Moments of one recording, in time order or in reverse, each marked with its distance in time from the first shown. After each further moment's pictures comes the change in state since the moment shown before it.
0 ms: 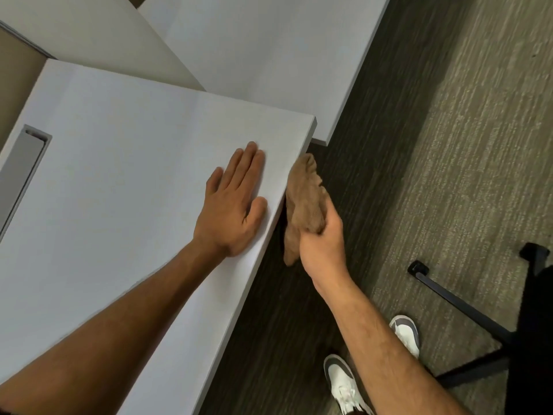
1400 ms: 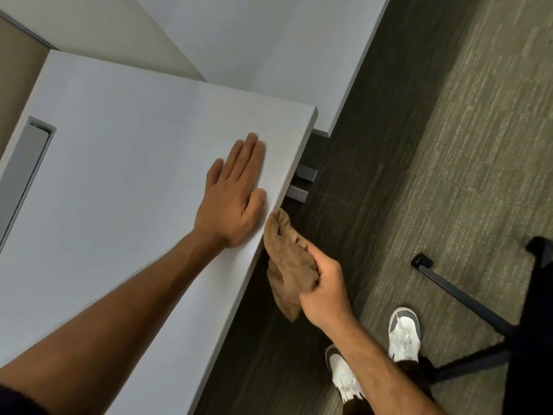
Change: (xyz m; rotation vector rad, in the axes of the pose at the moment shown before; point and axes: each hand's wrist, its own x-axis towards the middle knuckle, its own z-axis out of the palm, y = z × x) left_hand 0.002 0.007 -0.004 -0.002 -0.014 -0.005; right_hand -0.057 0.047 -0.026 -0.142 -0.265 -0.060
